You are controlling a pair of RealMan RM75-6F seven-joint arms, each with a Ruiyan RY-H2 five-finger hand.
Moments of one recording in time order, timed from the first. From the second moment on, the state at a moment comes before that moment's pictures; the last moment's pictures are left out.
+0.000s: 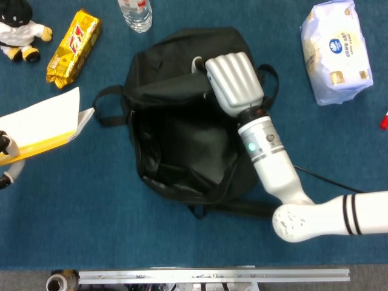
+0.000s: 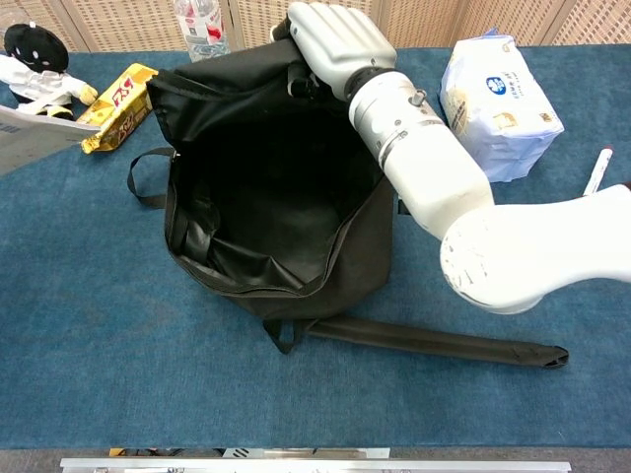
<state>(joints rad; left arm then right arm) -0.15 -1.09 0.01 -1.46 1.84 1.74 -0.16 1.02 -1.81 0.39 -1.65 -0.76 1.29 -0.73</state>
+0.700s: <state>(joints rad) -0.24 -1.10 0.02 -1.56 1.98 1.70 -0.15 1.02 -1.77 0.47 -1.70 -0.69 1.20 -0.64</state>
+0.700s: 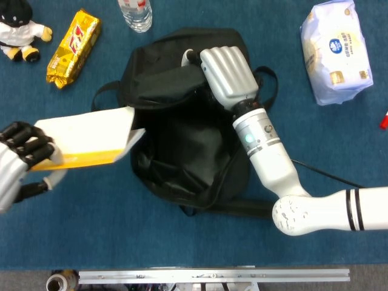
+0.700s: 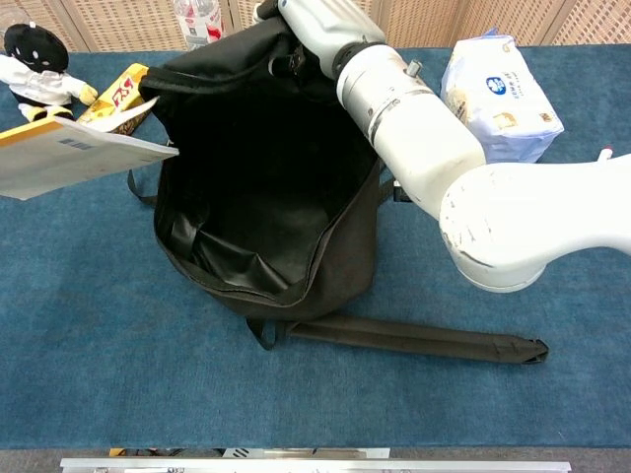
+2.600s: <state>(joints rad) -0.42 -1.36 0.04 -1.59 2.08 1.51 0.04 1.11 -1.89 0.55 -1.56 -0.65 1.17 -0.43</state>
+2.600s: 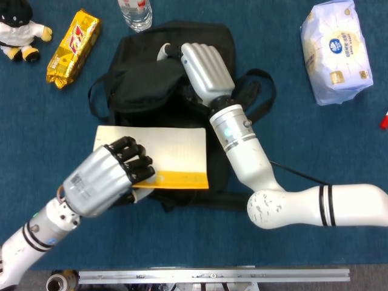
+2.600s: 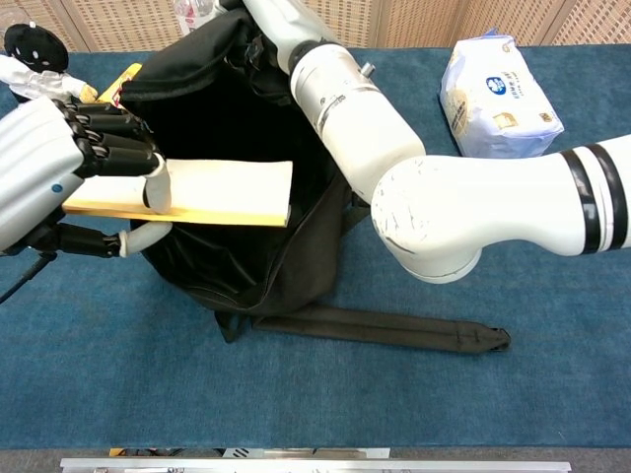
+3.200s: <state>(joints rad) -0.49 -1.46 0.00 -1.50 2.06 1.51 0.02 1.10 -1.89 0.55 -1.59 -0.64 1.14 -0.39</state>
